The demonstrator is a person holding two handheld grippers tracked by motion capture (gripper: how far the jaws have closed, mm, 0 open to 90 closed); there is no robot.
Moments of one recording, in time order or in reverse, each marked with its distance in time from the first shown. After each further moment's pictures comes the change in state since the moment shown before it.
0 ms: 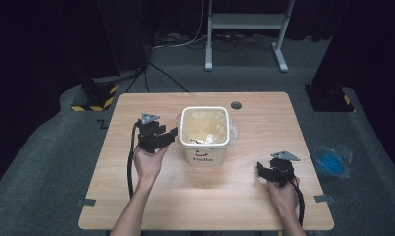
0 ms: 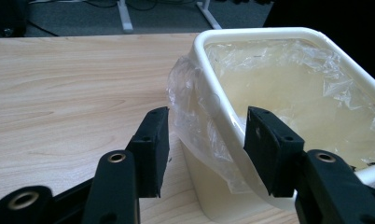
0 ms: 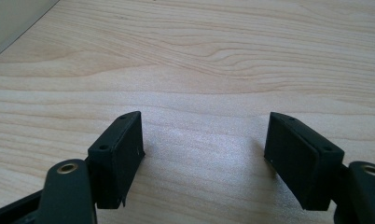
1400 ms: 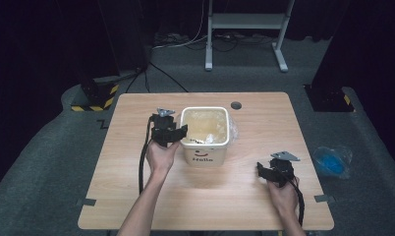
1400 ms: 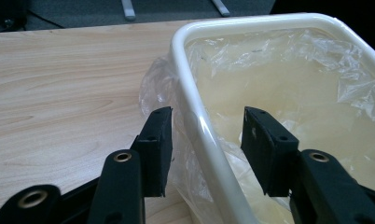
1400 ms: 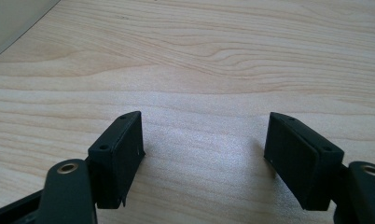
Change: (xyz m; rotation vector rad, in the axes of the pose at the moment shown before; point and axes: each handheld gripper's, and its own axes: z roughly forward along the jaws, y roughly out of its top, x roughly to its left) left arm -0.021 0.011 0.035 0.072 0.037 0.028; right arm 0.001 0.000 0.000 0.002 0.000 0.000
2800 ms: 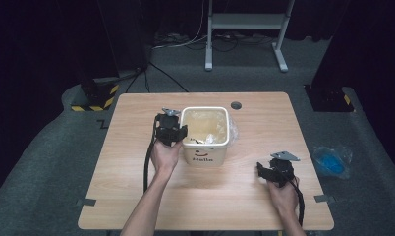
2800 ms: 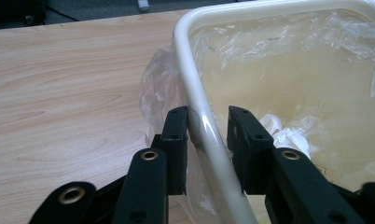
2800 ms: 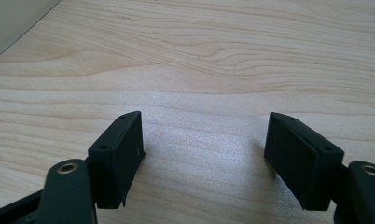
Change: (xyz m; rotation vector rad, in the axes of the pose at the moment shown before) left arm -0.009 0.002 0.013 0.043 0.075 0.027; right arm 0.000 0.000 0.000 -0.001 0.002 -0.002
